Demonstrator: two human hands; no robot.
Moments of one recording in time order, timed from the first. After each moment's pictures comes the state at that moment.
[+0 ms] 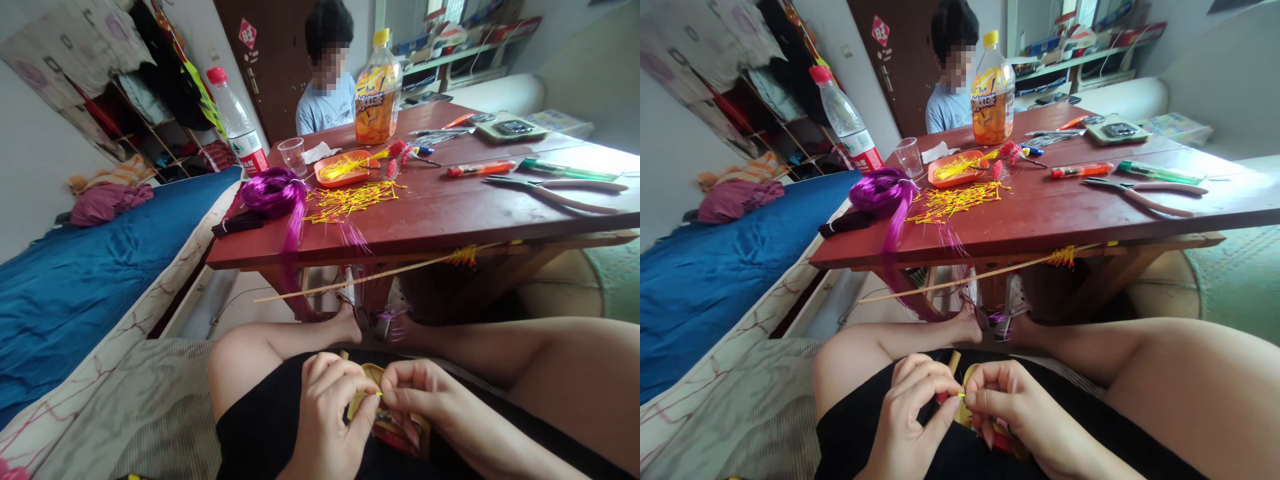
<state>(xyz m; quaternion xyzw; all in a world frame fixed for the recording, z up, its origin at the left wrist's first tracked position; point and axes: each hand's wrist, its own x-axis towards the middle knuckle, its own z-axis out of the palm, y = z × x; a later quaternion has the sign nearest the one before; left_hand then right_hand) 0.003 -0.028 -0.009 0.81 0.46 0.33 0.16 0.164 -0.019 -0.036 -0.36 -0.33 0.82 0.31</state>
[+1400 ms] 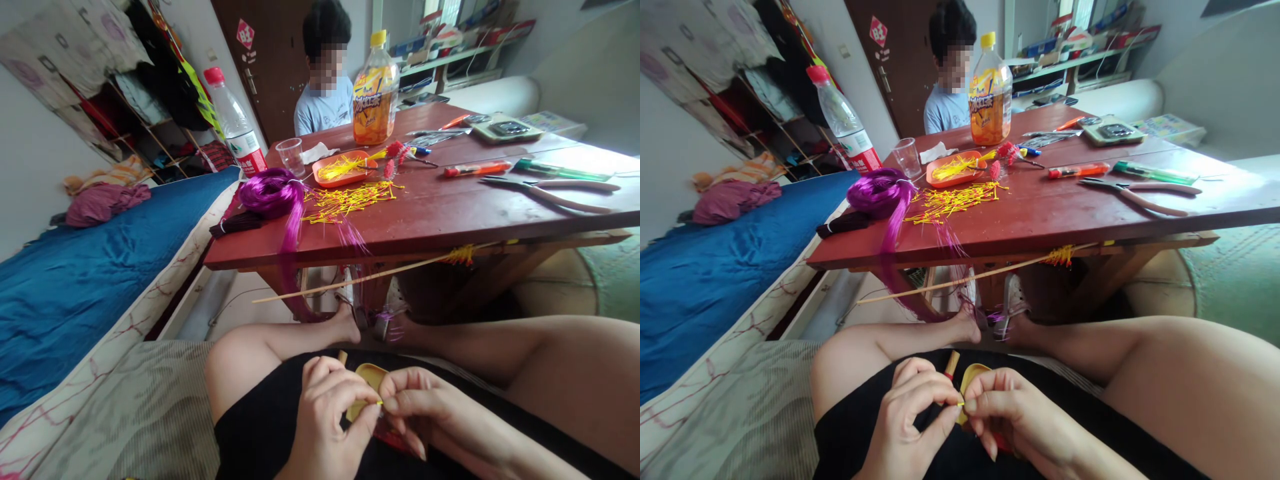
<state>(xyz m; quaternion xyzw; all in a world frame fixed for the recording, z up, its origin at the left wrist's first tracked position) 0.001 -0.028 -0.006 0.81 0.45 0.33 0.17 0.161 -0.020 -0.042 -0.32 -0.21 0.87 0.30</state>
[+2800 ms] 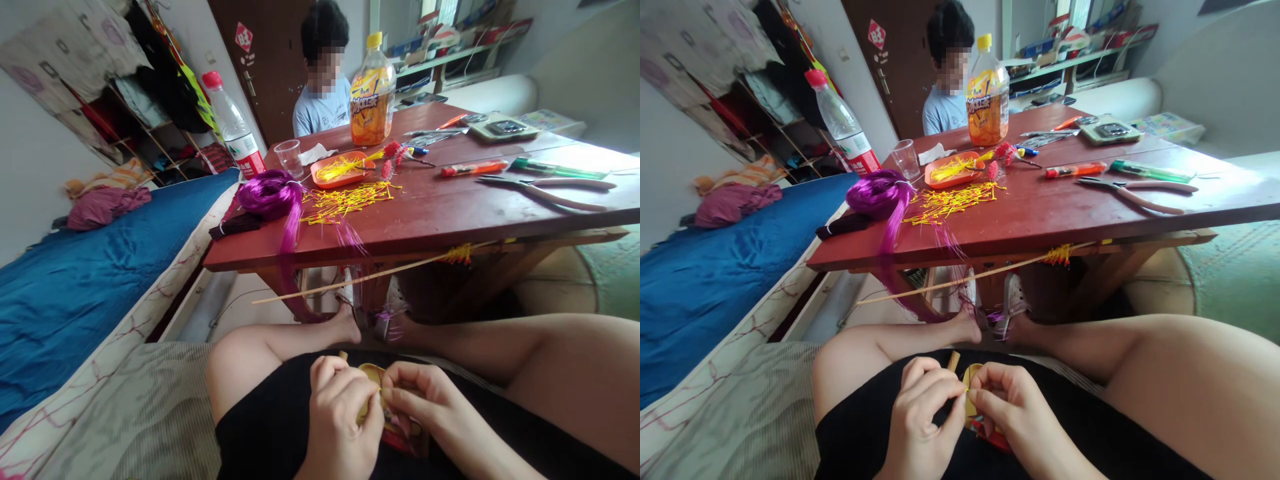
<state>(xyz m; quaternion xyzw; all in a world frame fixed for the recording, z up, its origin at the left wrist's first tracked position) 0.016 -0.031 -0.023 0.81 0.48 0.34 0.09 0.155 -0.027 -0.046 -0.43 -0.34 0.75 0.36</state>
